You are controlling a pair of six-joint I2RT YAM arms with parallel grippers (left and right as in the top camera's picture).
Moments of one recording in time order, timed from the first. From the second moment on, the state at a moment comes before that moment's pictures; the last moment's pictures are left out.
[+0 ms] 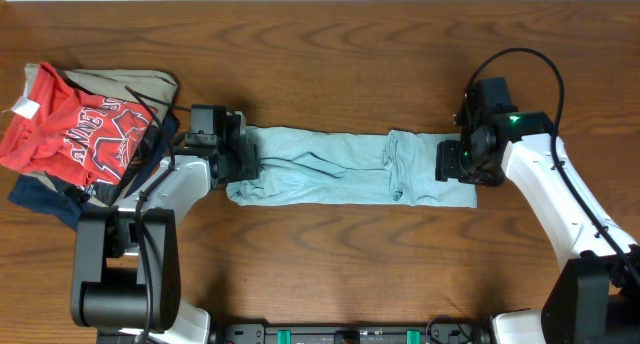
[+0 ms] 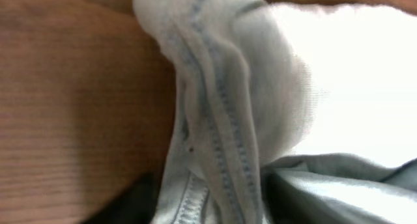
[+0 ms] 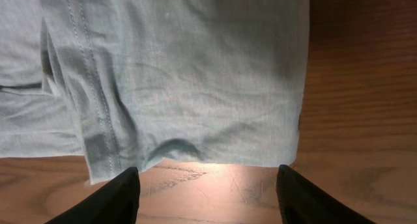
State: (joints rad) left arm -0.07 1.71 0.85 -0.31 0.19 -0.14; right arm 0.14 1.58 1.13 -0.97 -0.05 0.26
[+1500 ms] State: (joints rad) left arm 0.09 1.73 1.36 -1.12 0.27 -0.16; right arm -0.13 1.58 1.13 -0.99 0.11 0.24
